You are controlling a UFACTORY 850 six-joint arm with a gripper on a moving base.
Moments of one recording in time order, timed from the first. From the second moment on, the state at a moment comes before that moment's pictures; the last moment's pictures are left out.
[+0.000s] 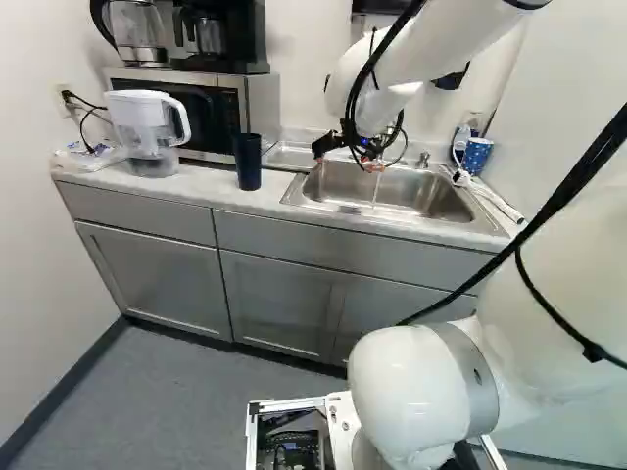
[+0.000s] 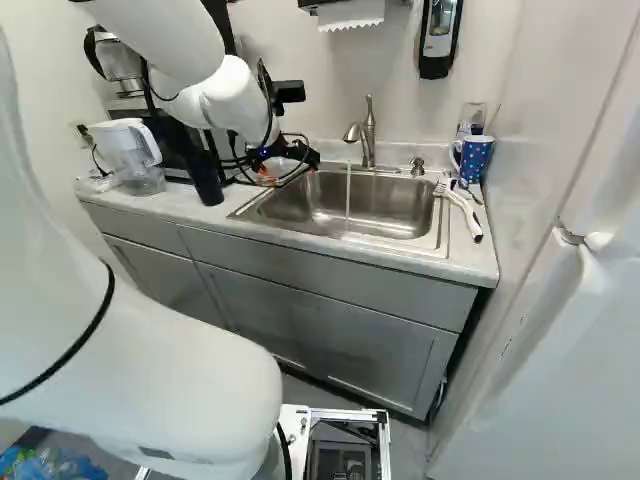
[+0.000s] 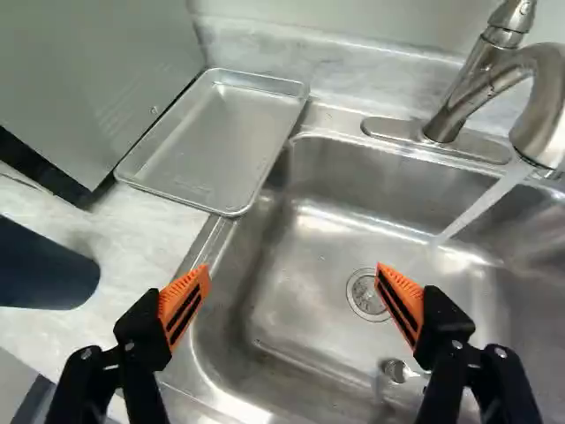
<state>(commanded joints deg) 1.4 12.2 -45.5 0.0 -9.2 0.0</state>
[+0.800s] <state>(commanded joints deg) 9.8 13.7 -44.2 0.0 -9.2 0.0</state>
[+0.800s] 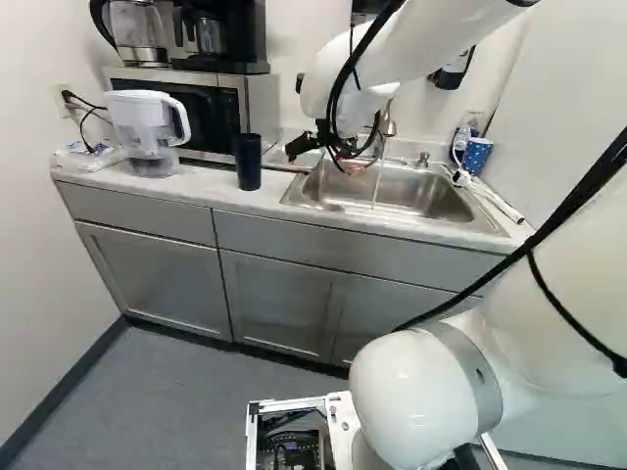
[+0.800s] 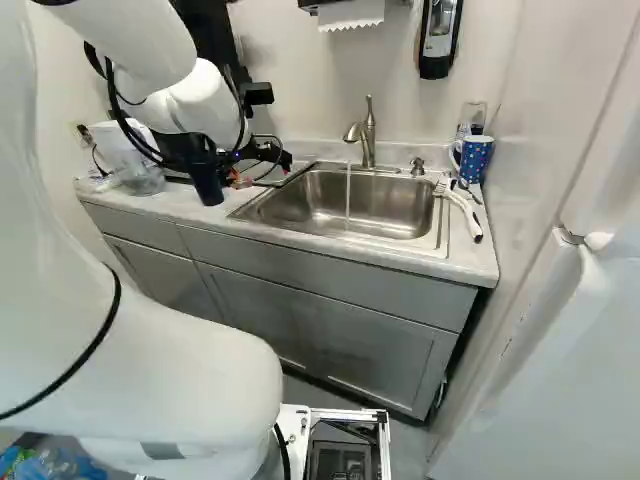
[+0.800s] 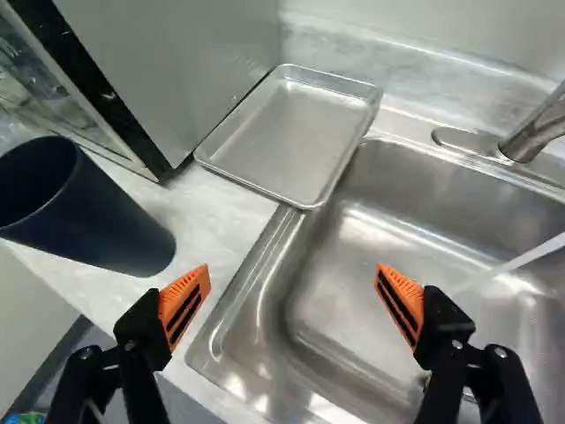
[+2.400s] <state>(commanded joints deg) 25.9 10.0 -47.5 0.0 -9.2 0.0</state>
